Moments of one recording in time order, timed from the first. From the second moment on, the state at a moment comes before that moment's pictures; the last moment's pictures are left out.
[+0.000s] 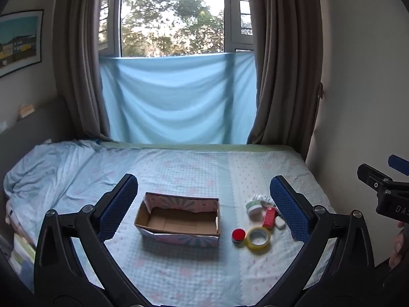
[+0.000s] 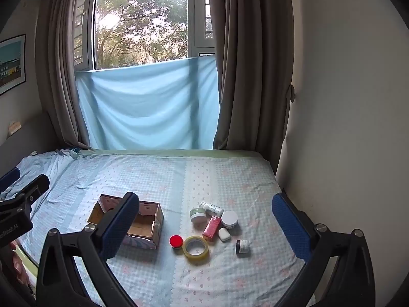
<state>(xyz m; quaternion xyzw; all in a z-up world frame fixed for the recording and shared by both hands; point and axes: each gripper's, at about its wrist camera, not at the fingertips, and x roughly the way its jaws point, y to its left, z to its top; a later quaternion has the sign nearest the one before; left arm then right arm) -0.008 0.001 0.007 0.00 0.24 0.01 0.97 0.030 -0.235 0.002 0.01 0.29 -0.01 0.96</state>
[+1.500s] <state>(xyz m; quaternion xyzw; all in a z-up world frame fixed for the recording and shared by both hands) 0.007 0.012 -0.003 0.00 0.24 -0.03 0.97 0.046 -0.223 -0.002 0.01 0.29 -0.01 0.96</state>
